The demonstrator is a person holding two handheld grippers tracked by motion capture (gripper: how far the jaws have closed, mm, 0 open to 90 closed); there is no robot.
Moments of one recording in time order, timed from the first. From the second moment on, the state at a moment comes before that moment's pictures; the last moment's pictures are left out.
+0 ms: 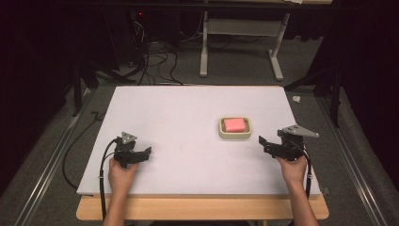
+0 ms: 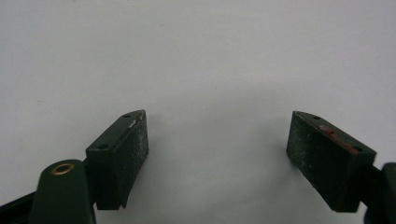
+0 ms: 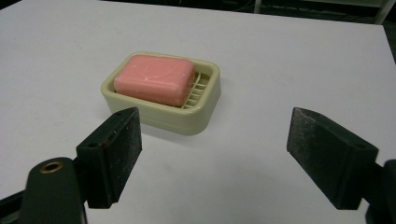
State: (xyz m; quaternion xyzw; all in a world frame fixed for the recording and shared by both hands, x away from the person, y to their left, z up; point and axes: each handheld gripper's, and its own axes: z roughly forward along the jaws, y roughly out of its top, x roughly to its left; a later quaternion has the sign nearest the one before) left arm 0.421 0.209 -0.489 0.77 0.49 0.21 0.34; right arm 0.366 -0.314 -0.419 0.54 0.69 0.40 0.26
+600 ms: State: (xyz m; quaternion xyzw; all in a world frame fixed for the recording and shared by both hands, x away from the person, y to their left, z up) left arm 0.421 0.209 -0.489 0.77 0.49 0.21 0.34; right arm 0.362 -0.312 -0.435 0.55 0.69 0.40 0.25
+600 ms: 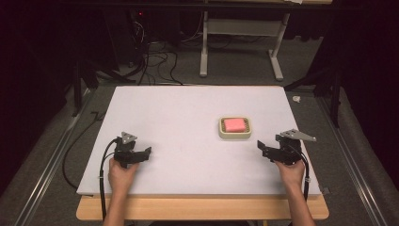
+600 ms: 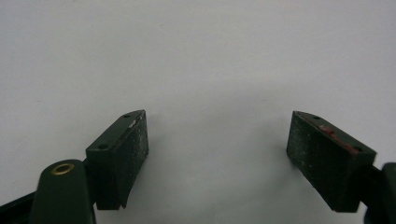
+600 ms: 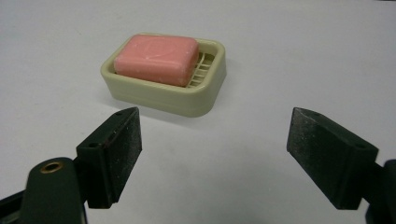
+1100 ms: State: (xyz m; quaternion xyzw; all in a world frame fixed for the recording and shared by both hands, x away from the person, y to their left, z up) left arm 0.421 0.209 -0.489 0.77 0.49 0.21 0.34; right arm 0.364 -0.307 -0.449 0.55 0.70 0.39 0.24
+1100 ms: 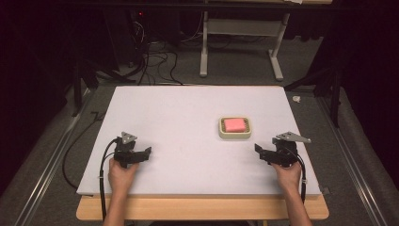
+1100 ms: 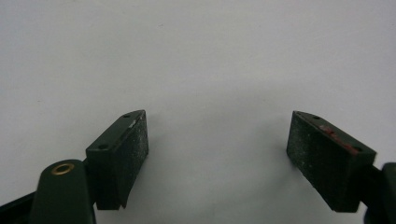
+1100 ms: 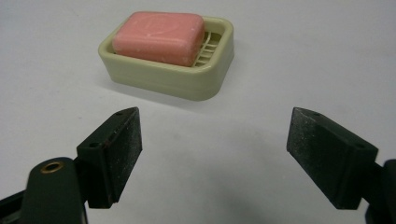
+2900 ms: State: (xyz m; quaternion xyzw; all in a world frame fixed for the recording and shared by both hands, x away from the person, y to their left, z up) left arm 0.421 0.208 -0.489 0.77 0.49 0.22 0.34; right arm 0.376 -0.288 -0.483 0.55 0.74 0.30 0.24
